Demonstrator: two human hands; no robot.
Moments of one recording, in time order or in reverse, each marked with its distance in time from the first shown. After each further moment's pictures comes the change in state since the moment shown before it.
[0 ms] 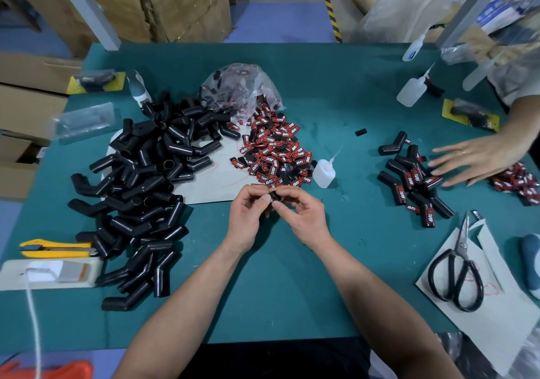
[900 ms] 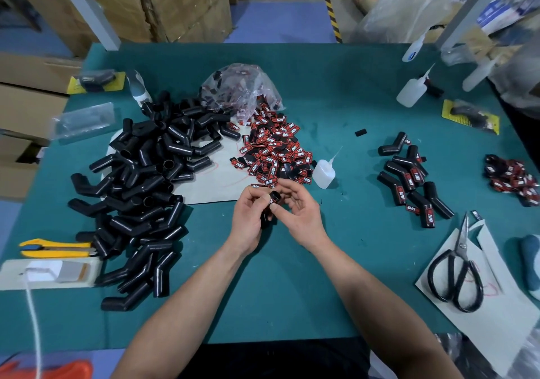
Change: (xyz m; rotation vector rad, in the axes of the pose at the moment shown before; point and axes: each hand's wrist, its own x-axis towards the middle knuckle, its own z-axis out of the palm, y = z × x) left_hand 0.000 0.002 0.011 -0.097 0.080 -0.208; right_hand -0.001 -0.001 0.005 0.021 0.013 0.186
